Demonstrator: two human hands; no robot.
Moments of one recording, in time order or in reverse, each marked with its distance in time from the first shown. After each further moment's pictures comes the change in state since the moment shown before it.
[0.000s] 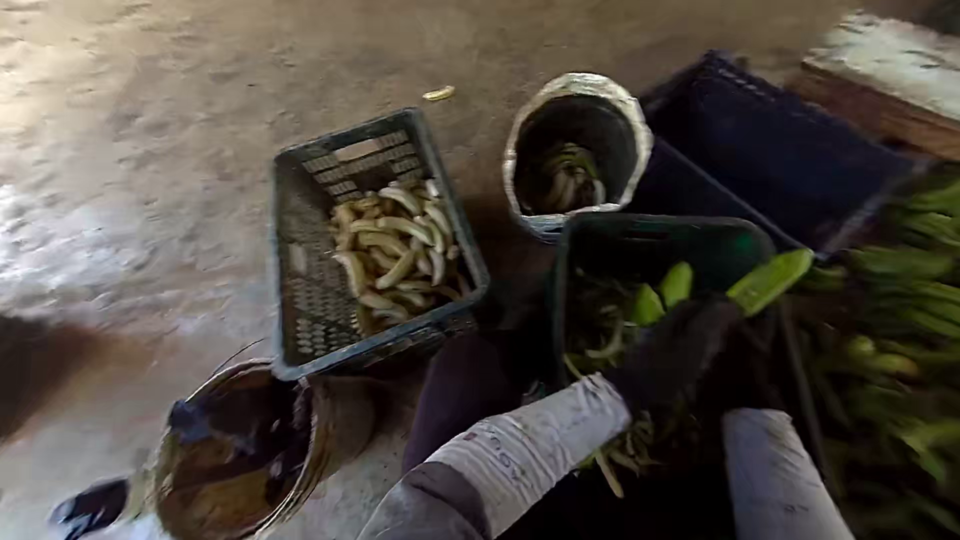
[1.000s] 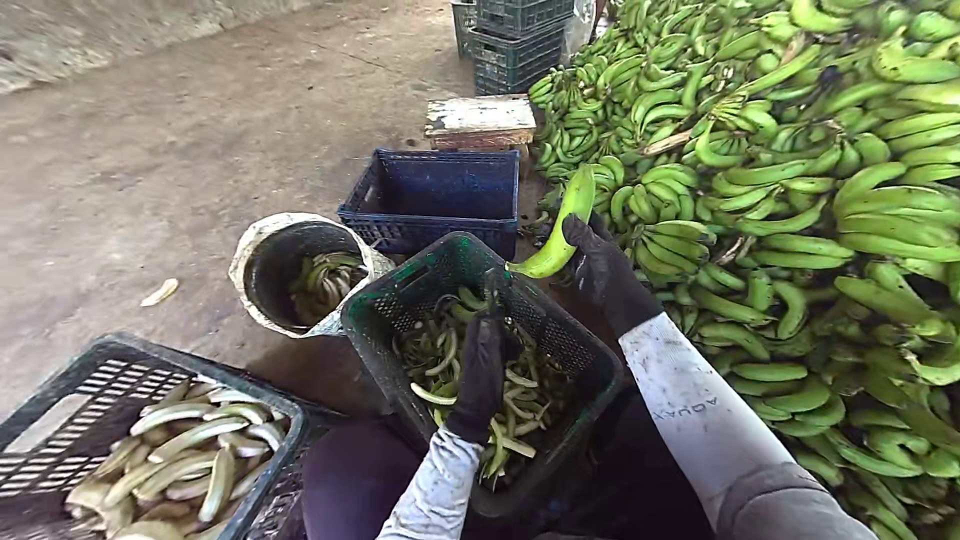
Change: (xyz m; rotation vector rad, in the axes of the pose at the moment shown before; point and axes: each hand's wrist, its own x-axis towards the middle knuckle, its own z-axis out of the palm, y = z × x) left_hand -0.045 -0.036 0.069 0.057 -0.196 0.296; right_hand -0.024 0.014 -0.173 0.707 0.041 -0.252
